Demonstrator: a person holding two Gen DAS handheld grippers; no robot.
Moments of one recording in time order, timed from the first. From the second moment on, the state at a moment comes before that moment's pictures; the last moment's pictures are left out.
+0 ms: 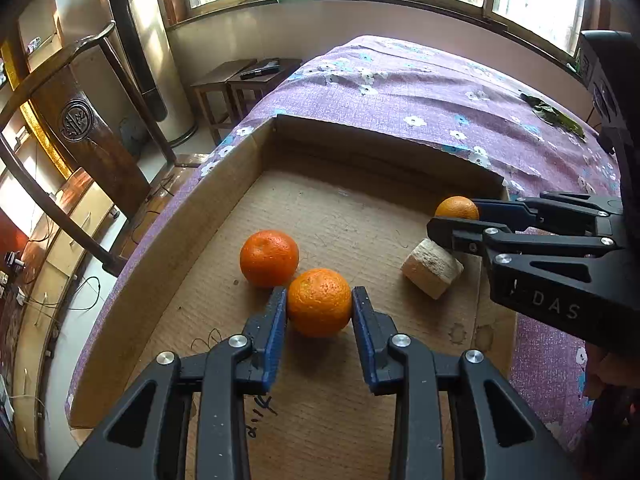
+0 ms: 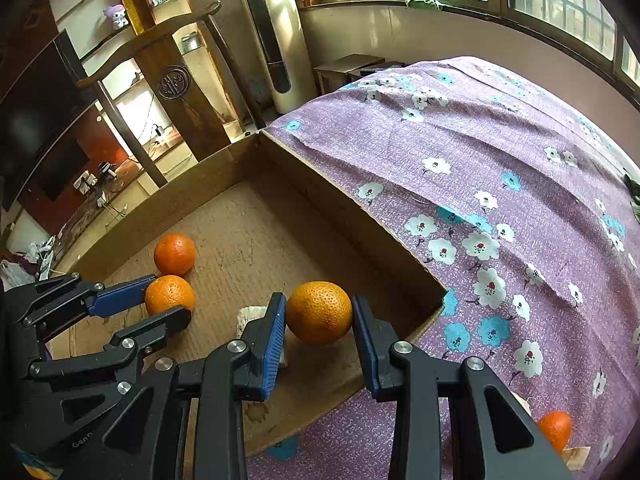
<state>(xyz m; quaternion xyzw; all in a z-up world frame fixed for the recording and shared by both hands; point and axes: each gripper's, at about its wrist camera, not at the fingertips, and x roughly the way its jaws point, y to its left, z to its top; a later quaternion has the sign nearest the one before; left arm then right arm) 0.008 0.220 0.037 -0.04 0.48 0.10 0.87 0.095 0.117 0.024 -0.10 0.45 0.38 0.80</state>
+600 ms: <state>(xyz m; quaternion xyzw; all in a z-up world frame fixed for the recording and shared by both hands) -0.014 0.201 0.058 -0.04 0.43 0.12 0.89 0.052 0.061 0.063 -0.05 0.41 0.36 0.83</state>
